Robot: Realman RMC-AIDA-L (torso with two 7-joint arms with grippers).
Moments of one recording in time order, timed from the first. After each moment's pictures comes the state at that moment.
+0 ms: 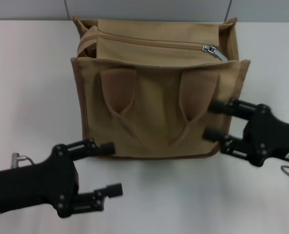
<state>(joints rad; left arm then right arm) -0.23 -2.07 0.94 0.56 1.66 1.91 -0.99 0.39 2.07 -0.89 -0.40 -1.57 -1.80 1.02</state>
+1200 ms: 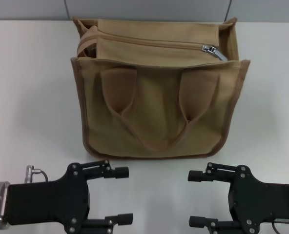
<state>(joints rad) -0.24 -2.07 1.01 0.56 1.72 1.89 -0.87 0.36 2.08 -0.94 -0.36 -1.80 -1.85 0.75</state>
